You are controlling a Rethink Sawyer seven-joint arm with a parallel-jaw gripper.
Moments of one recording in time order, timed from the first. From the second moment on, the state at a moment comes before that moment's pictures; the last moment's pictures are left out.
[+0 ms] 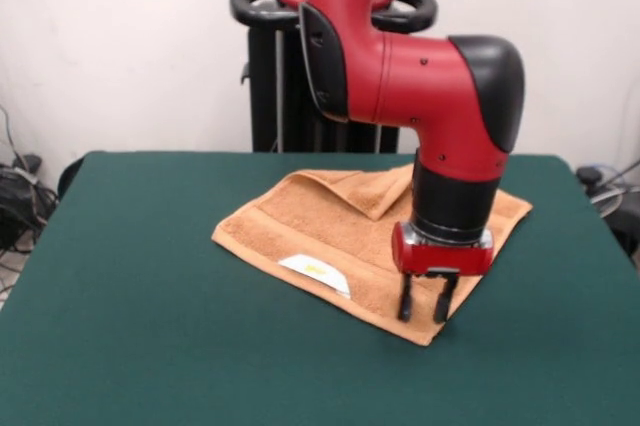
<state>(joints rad) -0.02 -0.35 -0.08 1.61 0.00 0.14 1.59</state>
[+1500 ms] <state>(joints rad) 0.00 -0.33 -0.10 1.55 0.05 0.22 1.59</state>
